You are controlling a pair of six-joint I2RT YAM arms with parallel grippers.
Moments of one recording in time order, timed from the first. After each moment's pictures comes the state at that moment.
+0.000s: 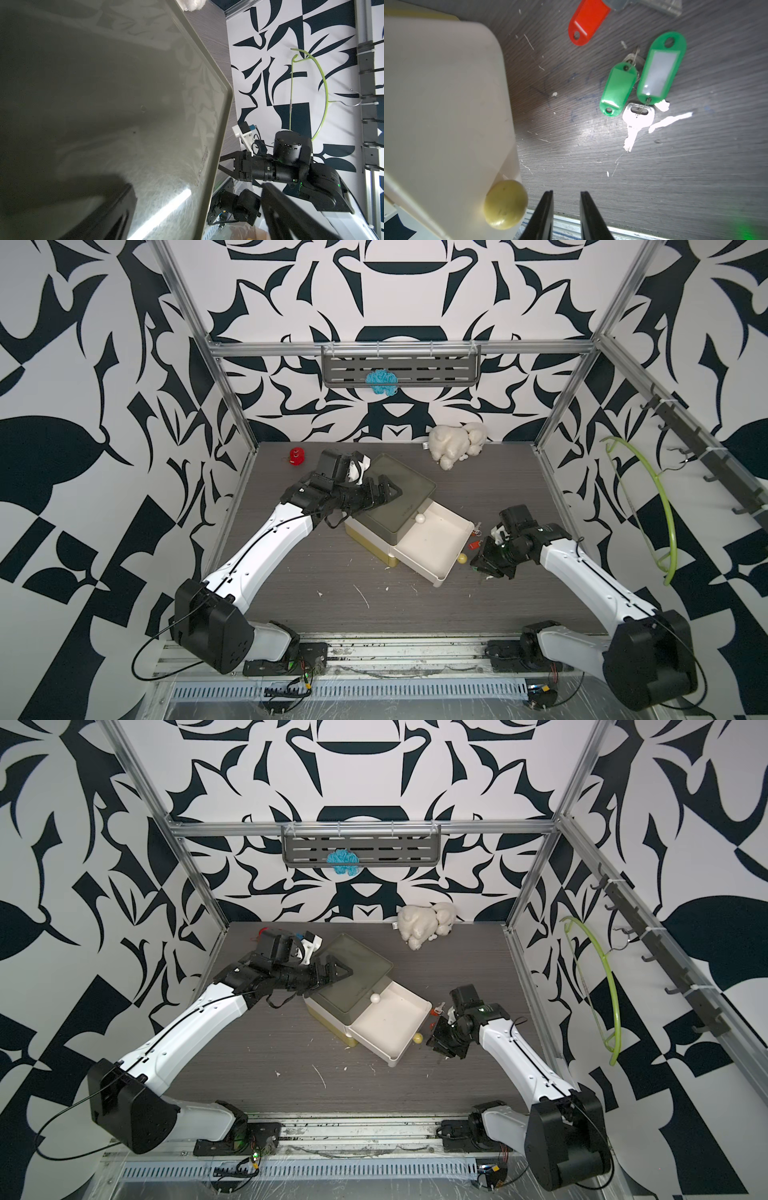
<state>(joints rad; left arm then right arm) -0.50 1.38 1.27 -0.58 0.53 -0.71 0.20 1.18 0.76 -0.89 -0.42 0.76</state>
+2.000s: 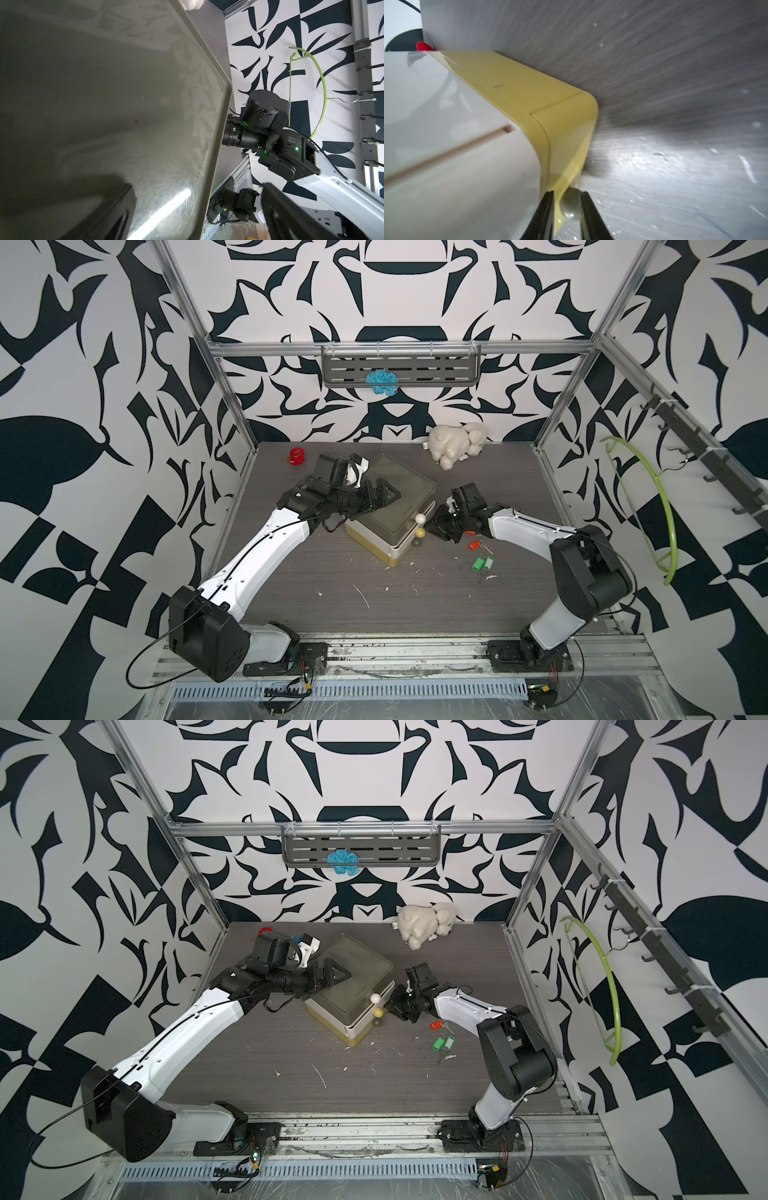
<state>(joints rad) -0.50 1.33 1.21 -0.56 0.53 -0.71 0.44 1.66 0.97 -0.26 -0.42 1.07</state>
